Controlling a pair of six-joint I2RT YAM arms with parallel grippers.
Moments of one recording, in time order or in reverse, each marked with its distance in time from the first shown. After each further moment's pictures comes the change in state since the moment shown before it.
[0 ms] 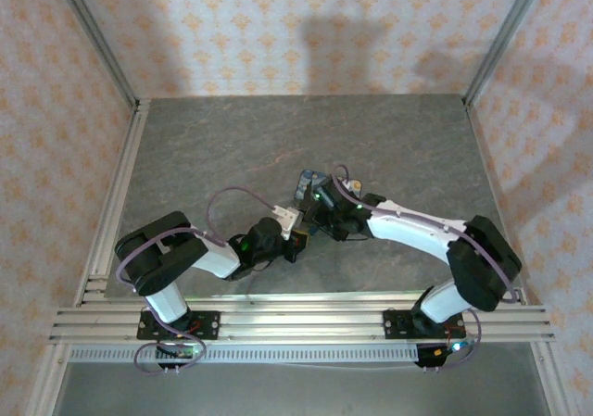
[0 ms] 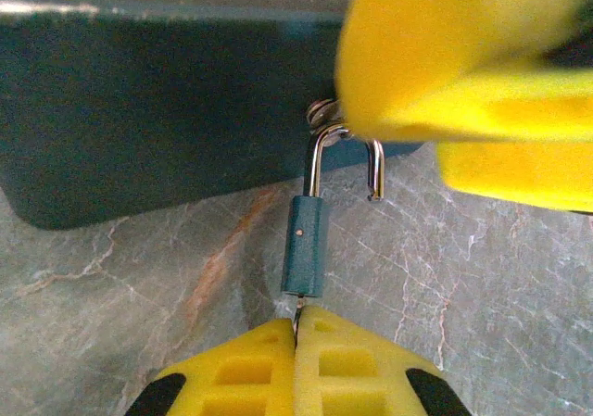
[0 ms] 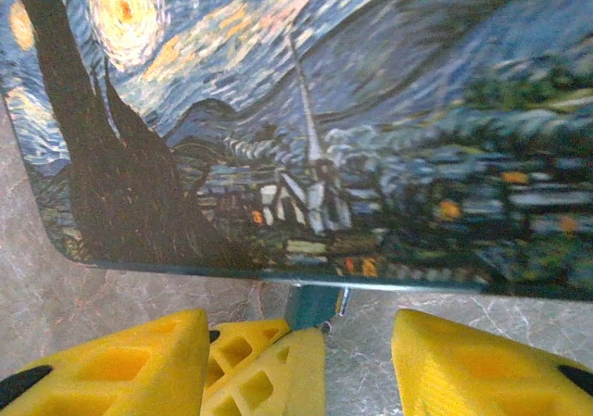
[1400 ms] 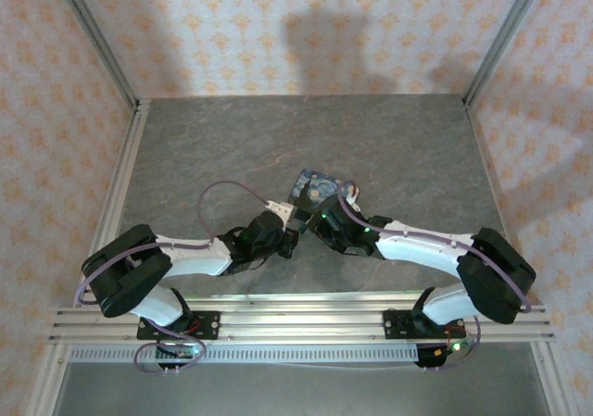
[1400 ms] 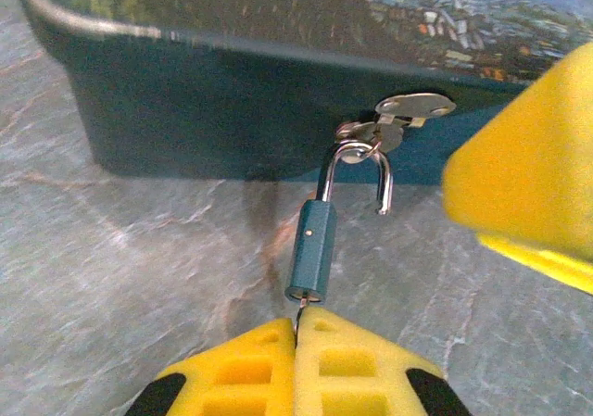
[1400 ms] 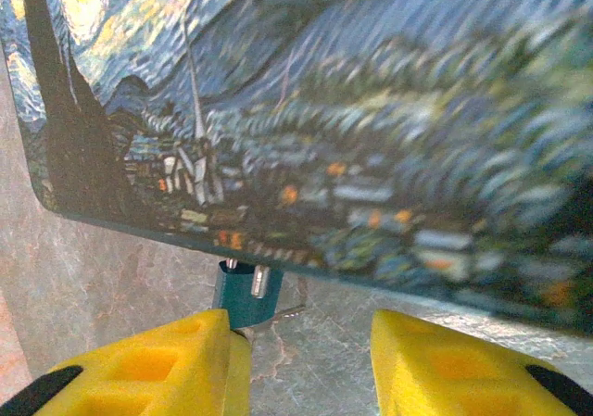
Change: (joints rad) left arm -0.006 -0.217 0.075 -0.449 -0.137 -0.063; right arm 0.071 -0.089 -0.203 0.259 0.061 0.116
